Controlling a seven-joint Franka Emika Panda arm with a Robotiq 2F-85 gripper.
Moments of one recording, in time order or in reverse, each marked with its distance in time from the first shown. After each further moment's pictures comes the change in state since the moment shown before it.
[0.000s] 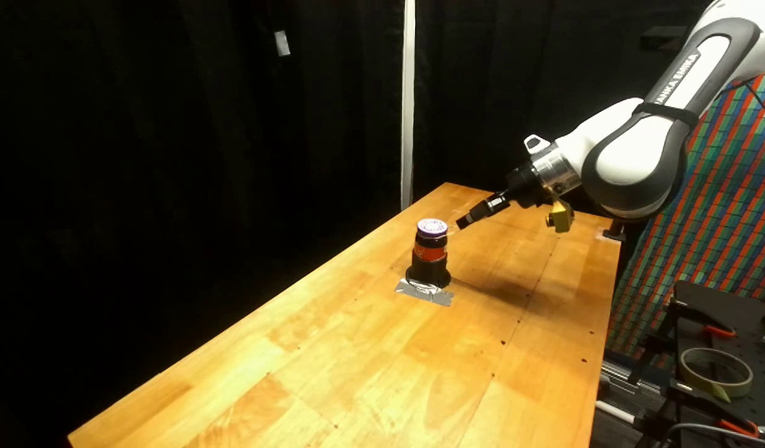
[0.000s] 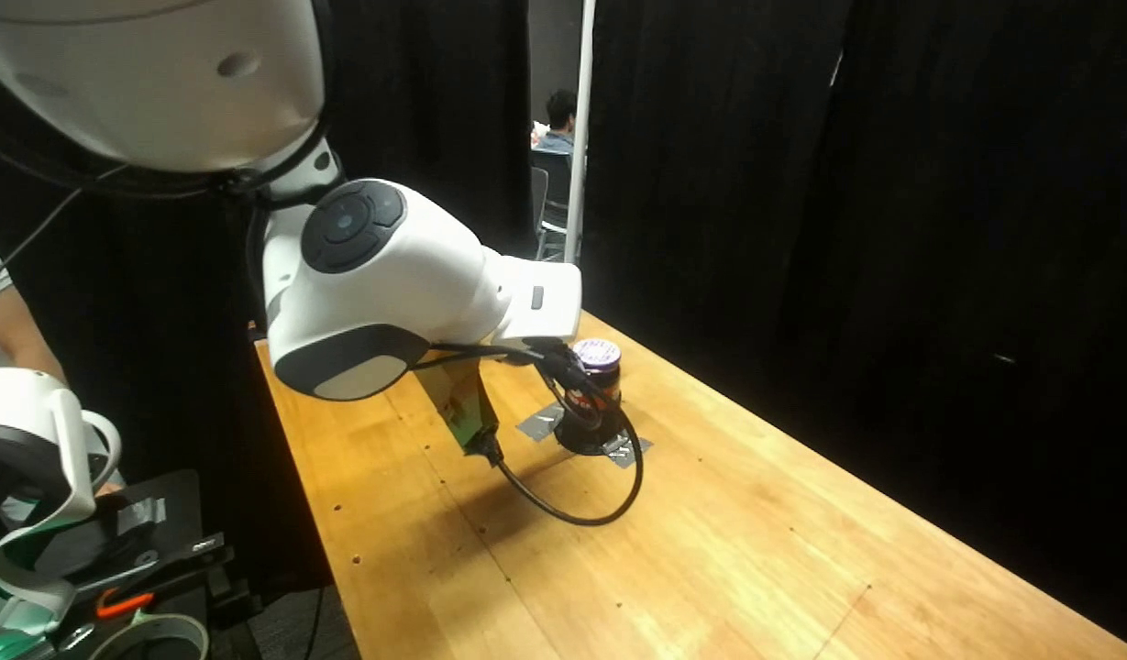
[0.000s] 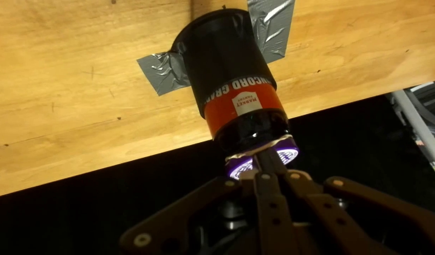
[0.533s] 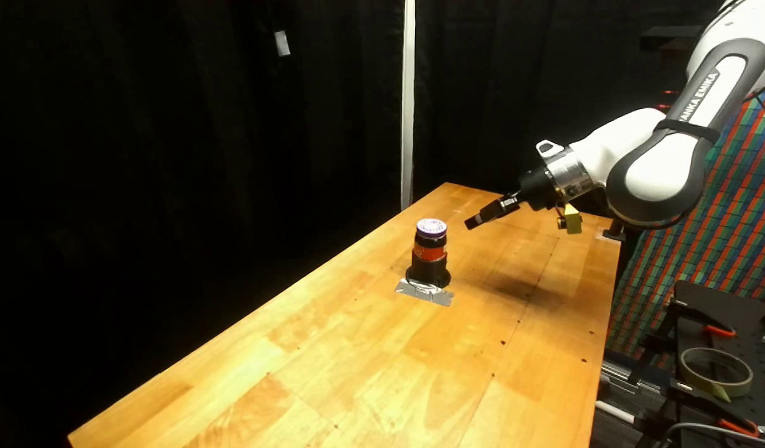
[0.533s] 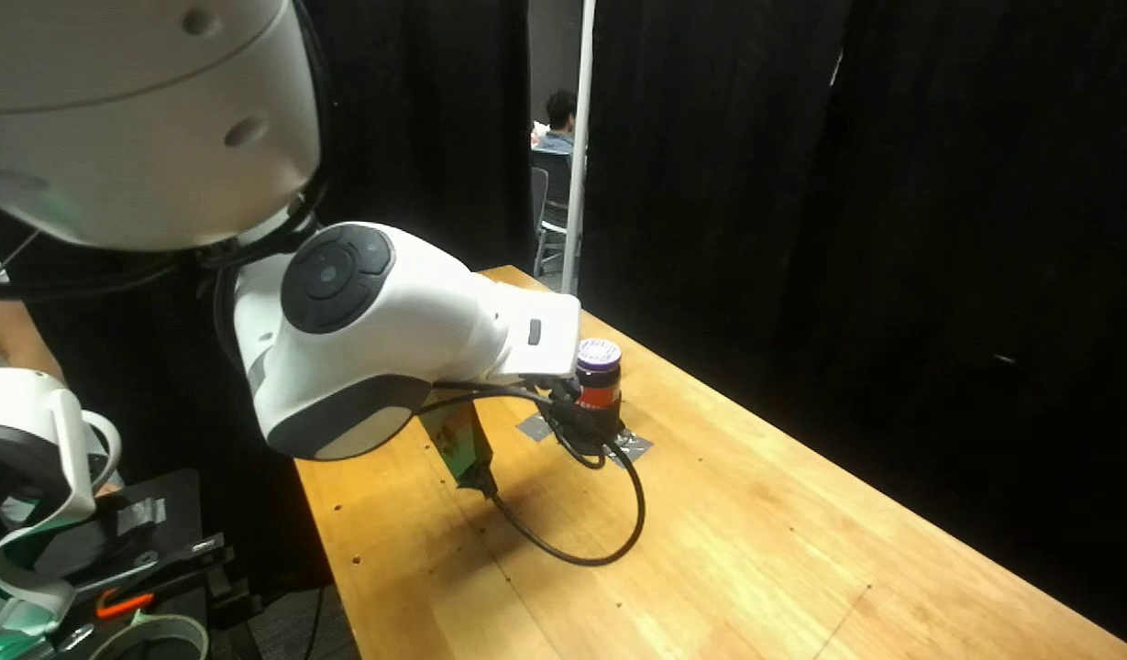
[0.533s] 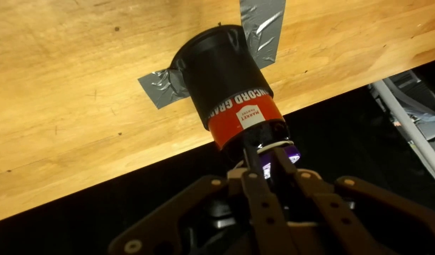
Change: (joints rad) arm -0.091 0.040 -0.059 -0.049 -0.328 0.026 0.224
